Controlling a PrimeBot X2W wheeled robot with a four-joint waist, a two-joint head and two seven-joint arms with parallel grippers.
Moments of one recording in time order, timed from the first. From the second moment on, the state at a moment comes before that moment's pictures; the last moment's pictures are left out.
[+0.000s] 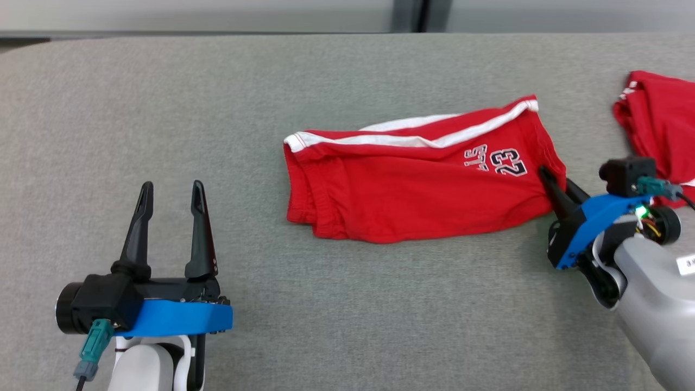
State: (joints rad) left arm -0.15 0.05 -0.05 0.08 -0.17 -0.09 -0.26; right arm -0.81 -0.40 0.79 1.00 0.87 0.13 -0.26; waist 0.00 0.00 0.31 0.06
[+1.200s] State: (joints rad) left arm -0.10 0.05 -0.05 0.08 -0.17 -0.10 -0.26; right arm -0.68 -0.31 0.45 0.73 0.63 0.13 -0.26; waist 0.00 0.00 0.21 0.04
